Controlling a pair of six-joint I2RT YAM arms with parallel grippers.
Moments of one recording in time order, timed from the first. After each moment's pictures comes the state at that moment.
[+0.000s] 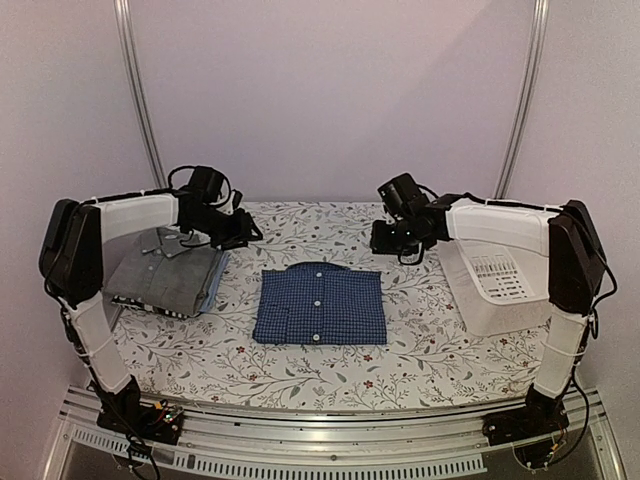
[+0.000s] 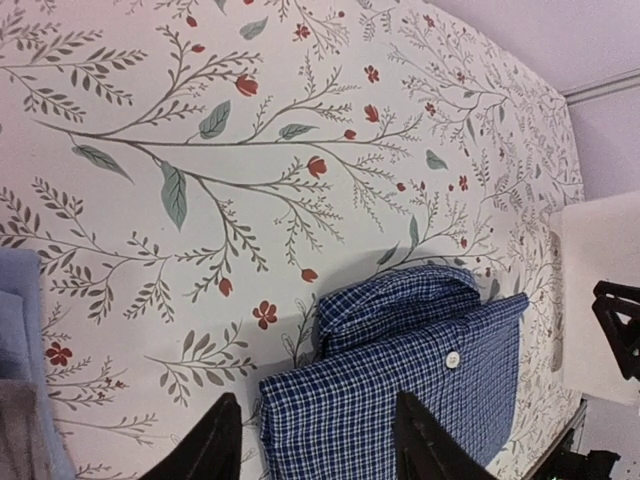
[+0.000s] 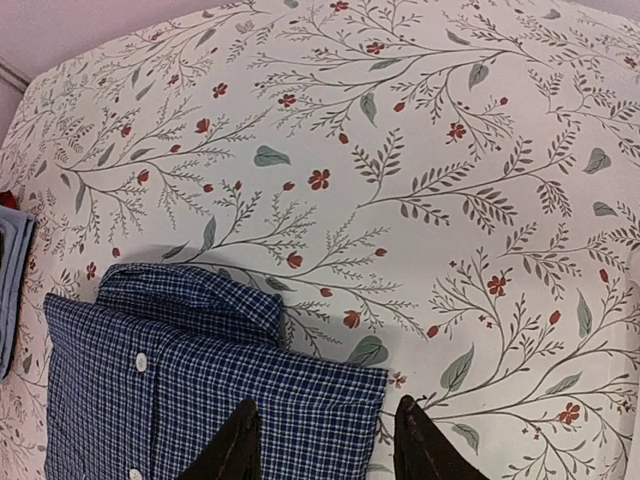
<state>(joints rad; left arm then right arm) -0.33 1.86 1.38 -0.41 0.32 -0.48 0.66 1.90 1.46 -0.44 0.19 0.56</state>
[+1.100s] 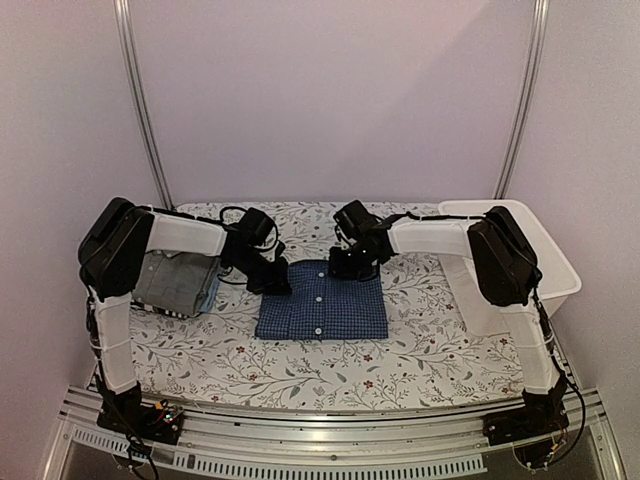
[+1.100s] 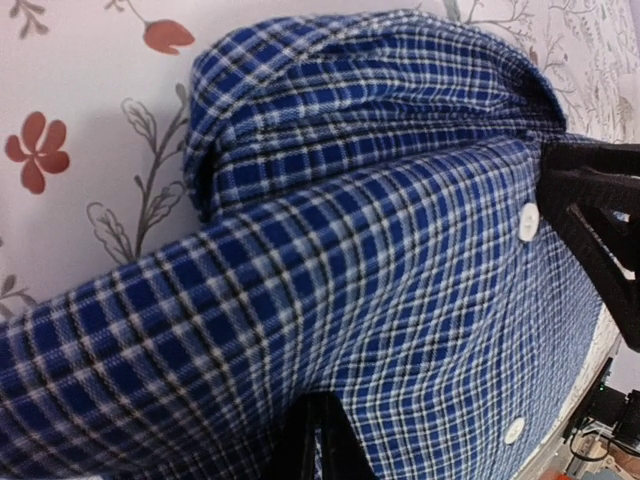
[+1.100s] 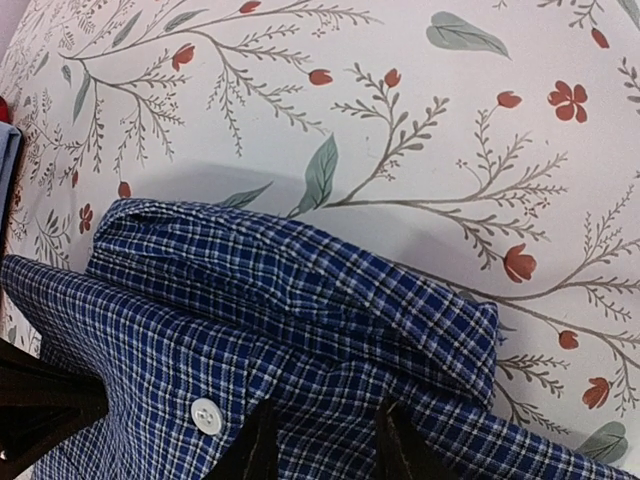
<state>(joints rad) -0.54 2.05 1.32 -0.38 0.35 -0.55 0.74 2.32 1.80 -0.44 -0.02 0.56</state>
